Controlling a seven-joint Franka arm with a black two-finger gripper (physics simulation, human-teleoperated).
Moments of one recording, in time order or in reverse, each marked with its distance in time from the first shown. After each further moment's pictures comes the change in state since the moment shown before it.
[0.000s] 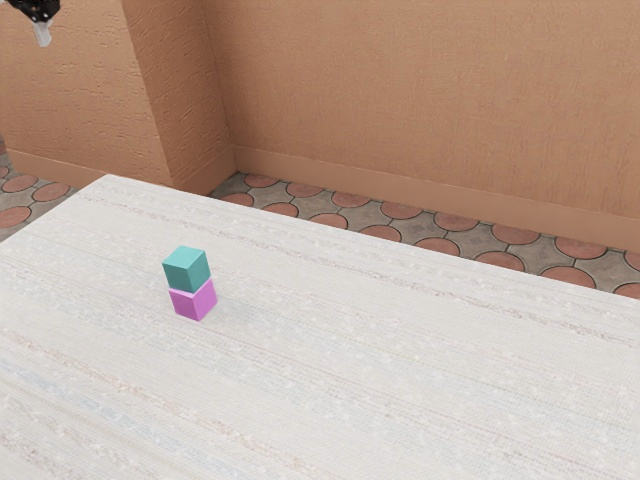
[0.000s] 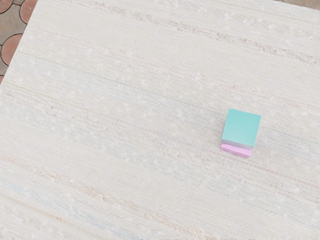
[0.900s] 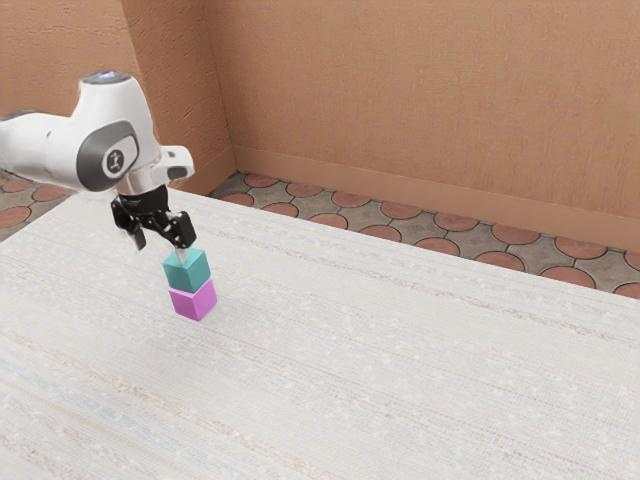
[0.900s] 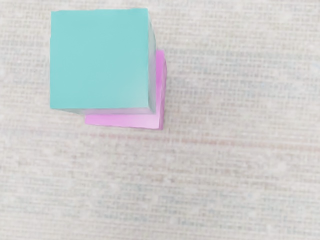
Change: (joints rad) arm -0.234 0.006 0.146 -1.004 -0.124 0.863 0.075
